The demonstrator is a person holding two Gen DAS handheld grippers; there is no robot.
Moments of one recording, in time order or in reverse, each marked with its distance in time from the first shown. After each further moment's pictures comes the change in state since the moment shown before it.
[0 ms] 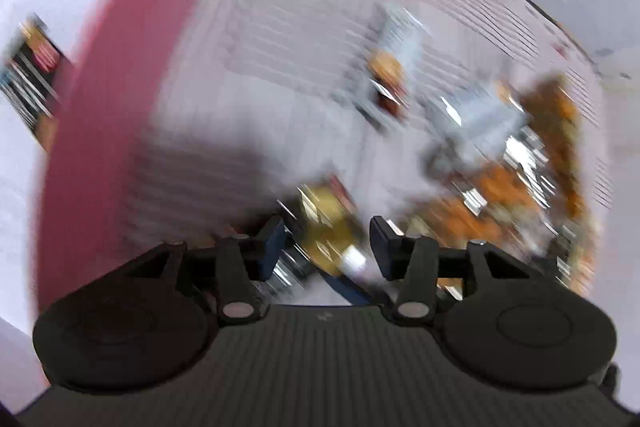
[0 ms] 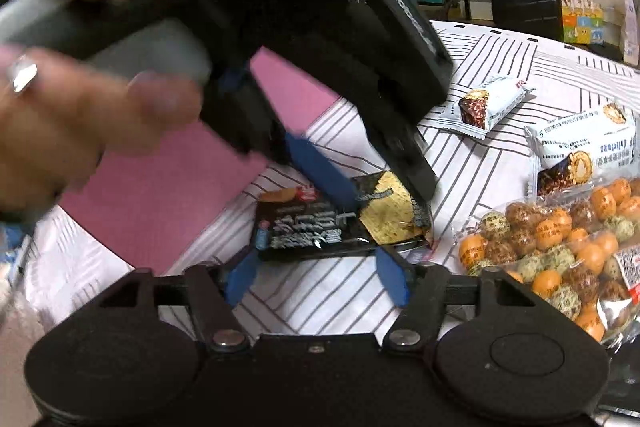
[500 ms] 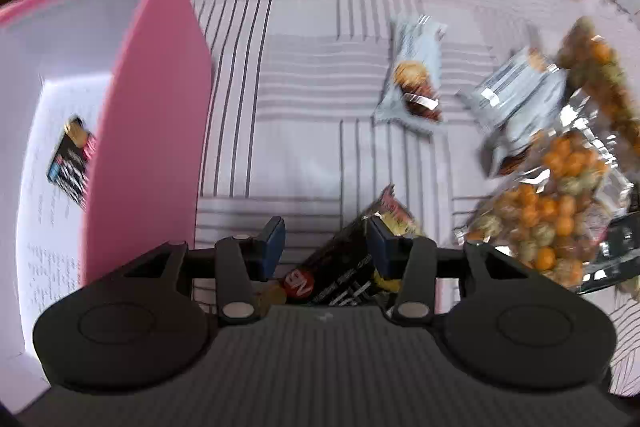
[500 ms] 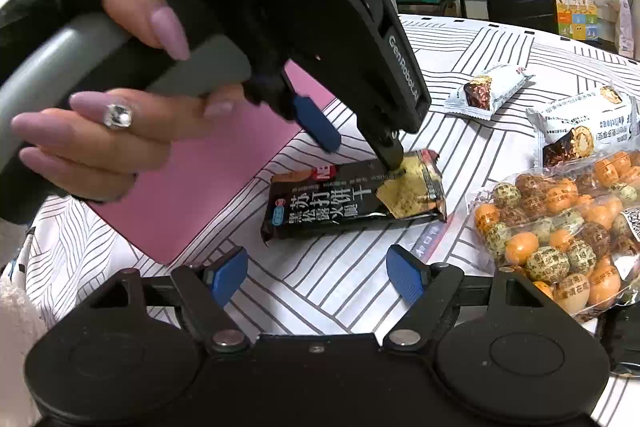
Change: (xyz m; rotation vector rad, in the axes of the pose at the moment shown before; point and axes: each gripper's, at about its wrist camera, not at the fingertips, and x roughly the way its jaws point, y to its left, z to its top) left arm 0.002 -0.014 -0.001 0.248 -0.162 0.304; right arm -0.002 0.012 -0.019 0.002 -0.010 -0.016
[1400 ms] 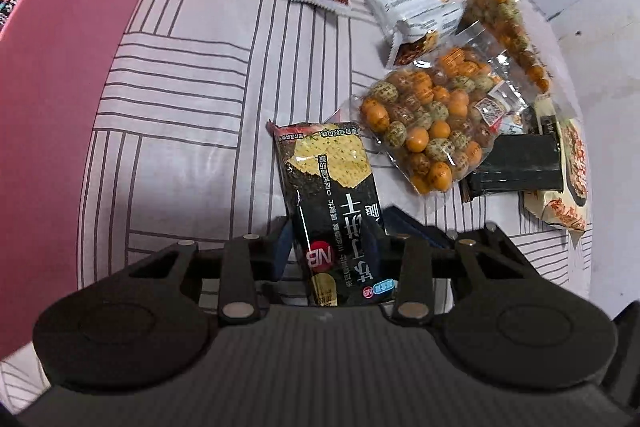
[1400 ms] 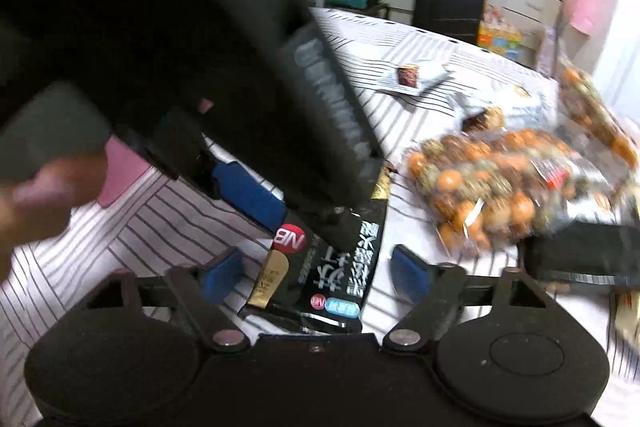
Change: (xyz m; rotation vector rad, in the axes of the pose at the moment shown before) left arm -0.022 -0.001 -0.105 -0.093 -0.018 -0.336; right arm -0.017 0.044 -0.039 -0.053 0.004 -0.354
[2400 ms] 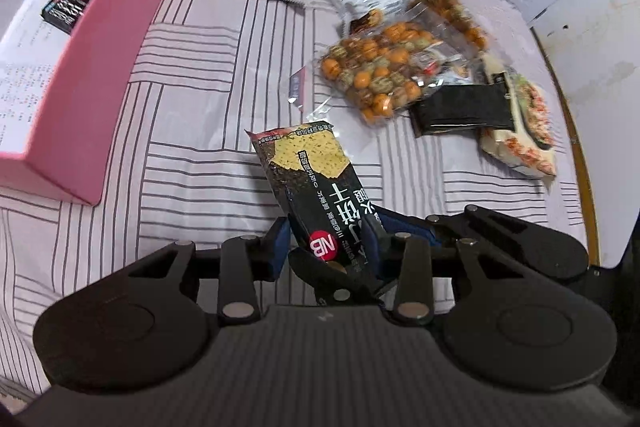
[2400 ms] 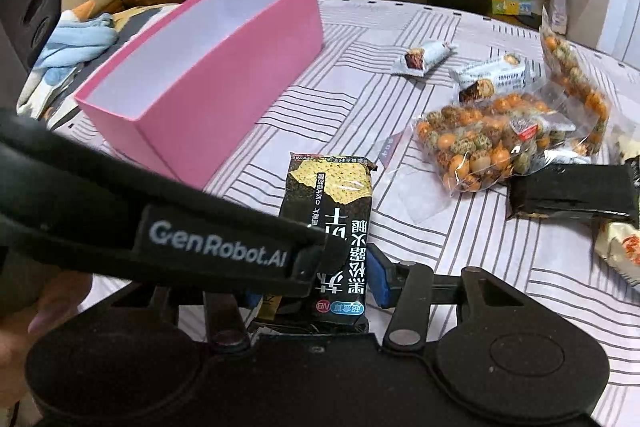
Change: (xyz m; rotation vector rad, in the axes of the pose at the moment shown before) left arm -0.064 -0.031 -0.068 0.053 -0.061 0.031; right arm -0.074 -0.014 0.010 0.099 0.109 0.146
